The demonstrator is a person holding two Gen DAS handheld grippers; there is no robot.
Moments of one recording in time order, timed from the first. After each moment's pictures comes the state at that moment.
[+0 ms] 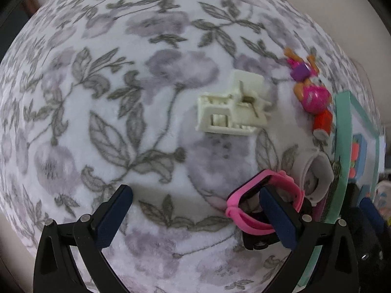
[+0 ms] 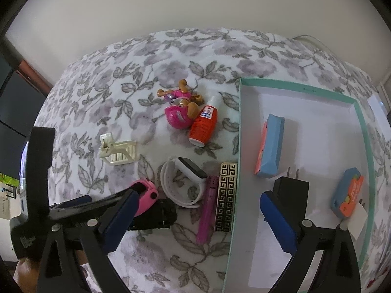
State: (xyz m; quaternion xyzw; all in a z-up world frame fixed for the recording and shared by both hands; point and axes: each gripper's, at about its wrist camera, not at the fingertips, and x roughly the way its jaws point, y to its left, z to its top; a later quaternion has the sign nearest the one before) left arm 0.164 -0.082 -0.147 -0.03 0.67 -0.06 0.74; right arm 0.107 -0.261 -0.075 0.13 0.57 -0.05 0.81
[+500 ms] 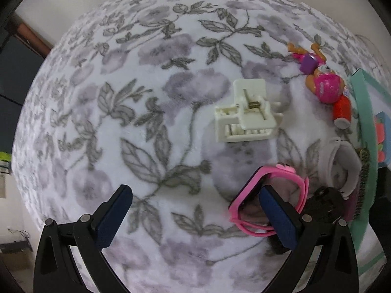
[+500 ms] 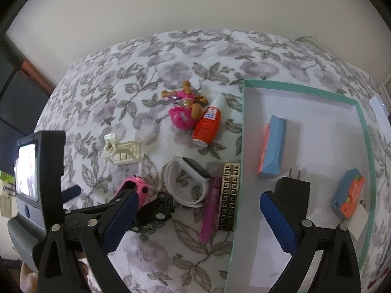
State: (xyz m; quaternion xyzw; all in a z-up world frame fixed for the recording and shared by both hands) left arm 0.163 -0.111 -0.129 0.10 0.62 0.00 0.78; right arm 0.106 -0.256 -0.072 0.12 0.56 -0.04 0.82
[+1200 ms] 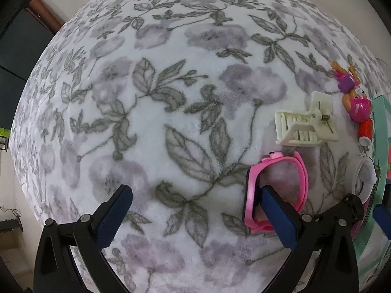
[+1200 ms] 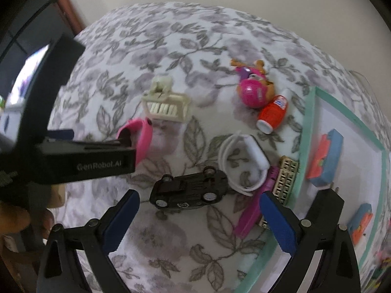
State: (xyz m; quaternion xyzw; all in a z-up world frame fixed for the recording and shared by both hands) left arm 0.177 -0.040 -0.125 0.05 0.65 0.02 0.76; right arm 0.104 -0.181 -0.102 -0.02 0.60 0.06 0.80
